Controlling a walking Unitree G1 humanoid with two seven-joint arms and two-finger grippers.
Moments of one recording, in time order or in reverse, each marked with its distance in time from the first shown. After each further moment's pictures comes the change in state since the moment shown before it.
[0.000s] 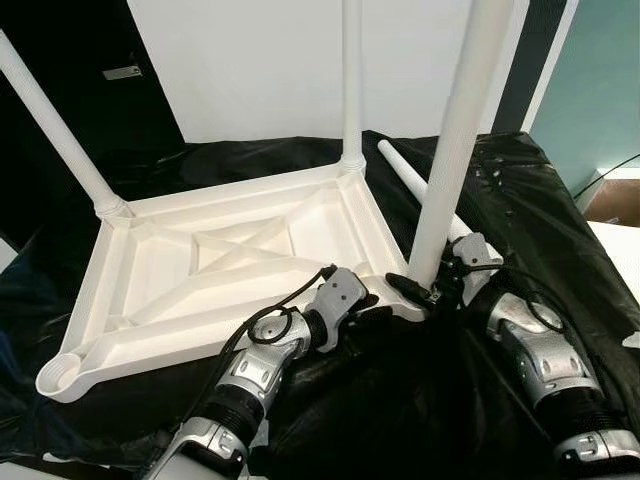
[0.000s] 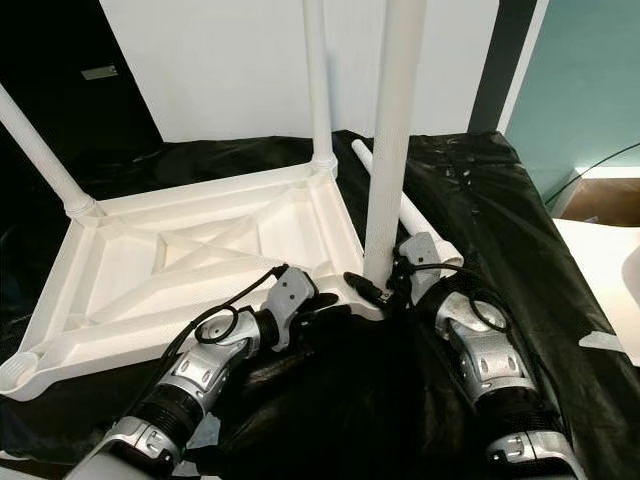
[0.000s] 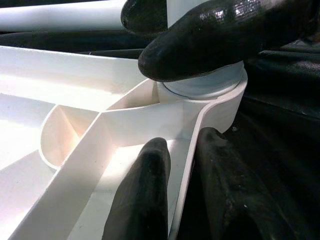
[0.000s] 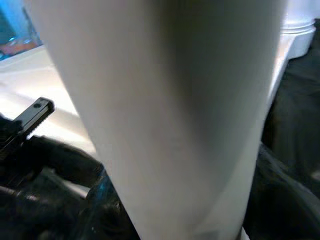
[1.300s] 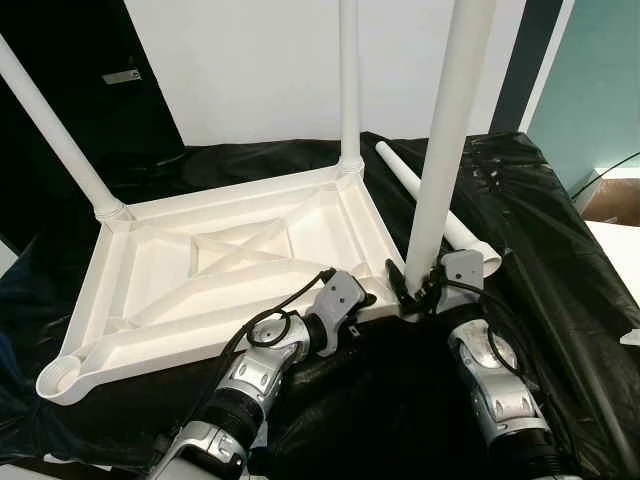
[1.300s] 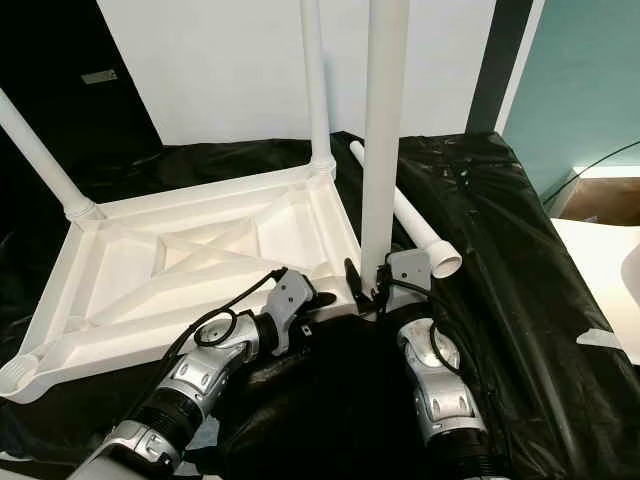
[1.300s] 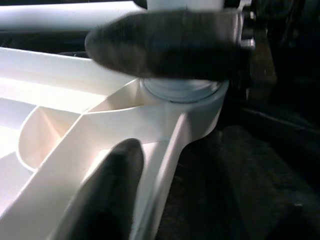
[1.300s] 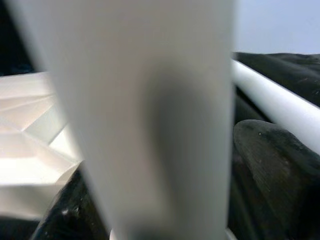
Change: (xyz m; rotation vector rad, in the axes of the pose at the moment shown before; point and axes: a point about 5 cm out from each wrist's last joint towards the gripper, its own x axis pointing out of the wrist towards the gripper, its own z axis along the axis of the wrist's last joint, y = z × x) left arm -0.003 -0.001 -0.003 -0.042 -0.024 0.010; right arm 0.014 0.037 -0.008 0.028 -0.097 -0.583
